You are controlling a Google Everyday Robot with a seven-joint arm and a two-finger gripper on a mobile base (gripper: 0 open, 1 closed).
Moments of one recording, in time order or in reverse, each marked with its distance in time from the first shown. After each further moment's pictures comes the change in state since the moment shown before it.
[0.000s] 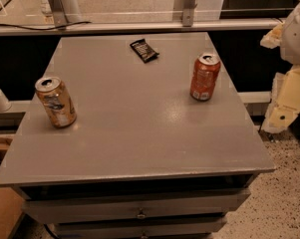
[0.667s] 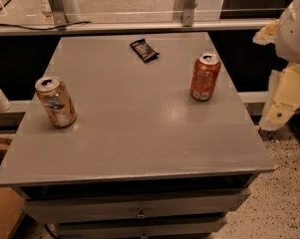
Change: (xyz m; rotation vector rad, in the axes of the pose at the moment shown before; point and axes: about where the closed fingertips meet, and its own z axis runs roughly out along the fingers) arm -0.011 -0.002 0.000 -0.003 -0.030 -0.056
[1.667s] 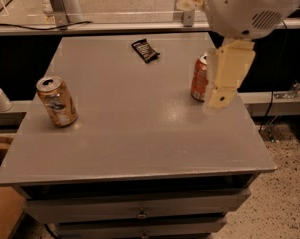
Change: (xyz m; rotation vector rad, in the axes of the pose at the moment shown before) arm -0.137 0.017 -0.030 0.076 -0.183 -0.378
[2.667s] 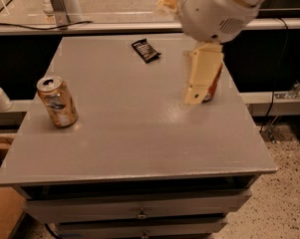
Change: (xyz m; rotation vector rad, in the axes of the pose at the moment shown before) arm -0.020 -0.015 0.030 -0.023 -0.089 -0.056
